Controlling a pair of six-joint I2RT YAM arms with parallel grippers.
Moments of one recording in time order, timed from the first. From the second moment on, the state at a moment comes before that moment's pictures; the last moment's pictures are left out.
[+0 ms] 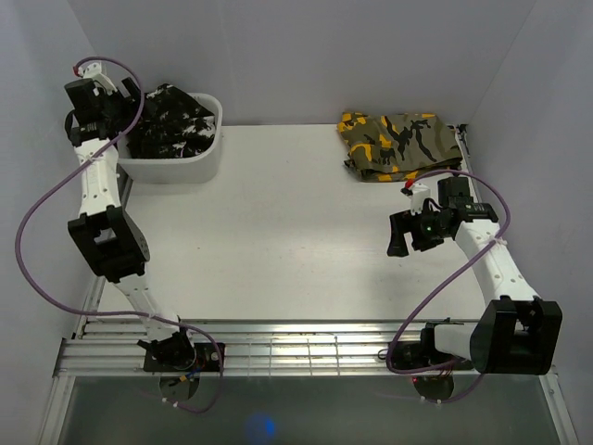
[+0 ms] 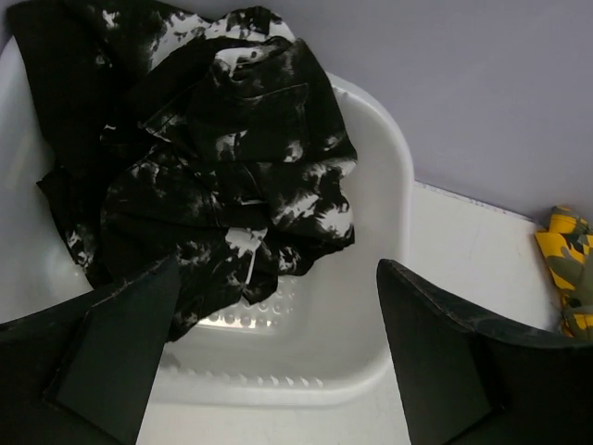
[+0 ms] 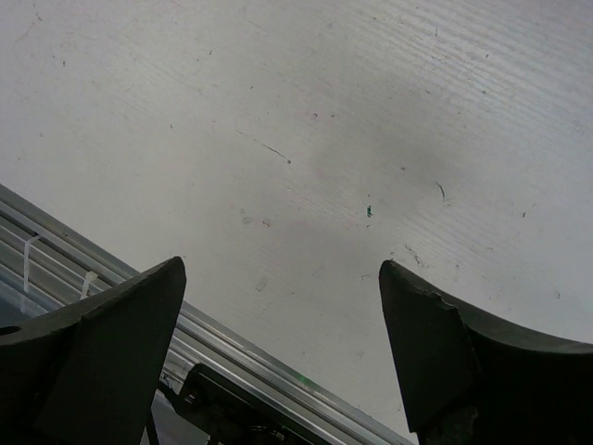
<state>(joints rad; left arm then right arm) 0.33 1.93 1.99 -0.41 0.37 -0.25 0.01 1.22 0.95 -0.88 -0.47 -0.32</state>
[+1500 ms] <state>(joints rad) 0.29 2.57 2.35 0.43 0.51 -0.27 0.01 1.33 0.95 -0.86 -0.37 -0.29</state>
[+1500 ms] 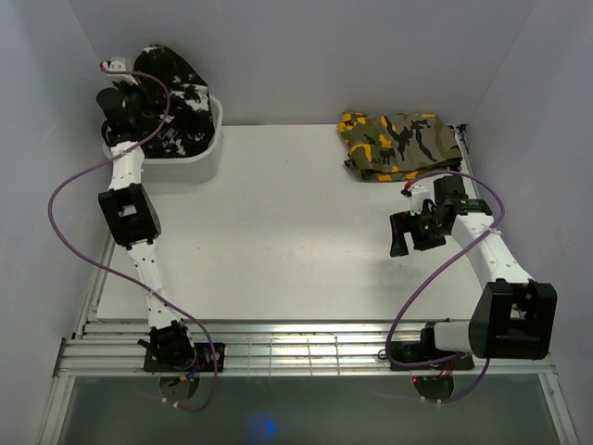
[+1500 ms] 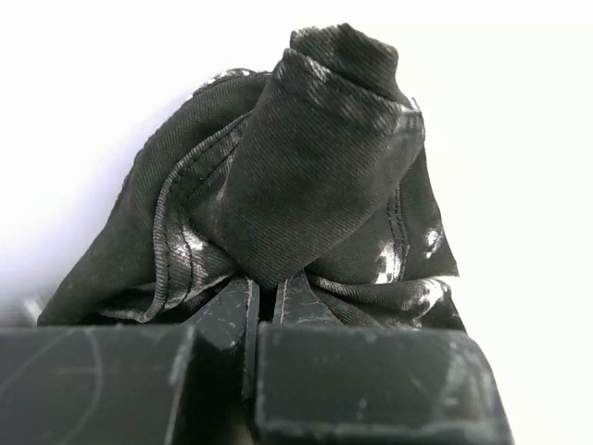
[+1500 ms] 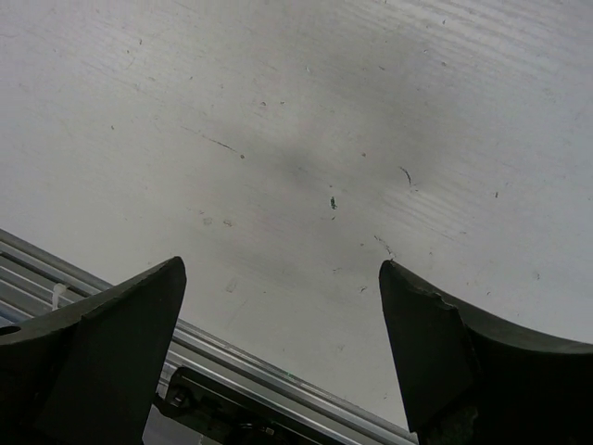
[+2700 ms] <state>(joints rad) -0.38 1.37 1.22 0.08 0.82 0.36 -0.02 1.04 1.02 -0.85 -0.54 -0.36</state>
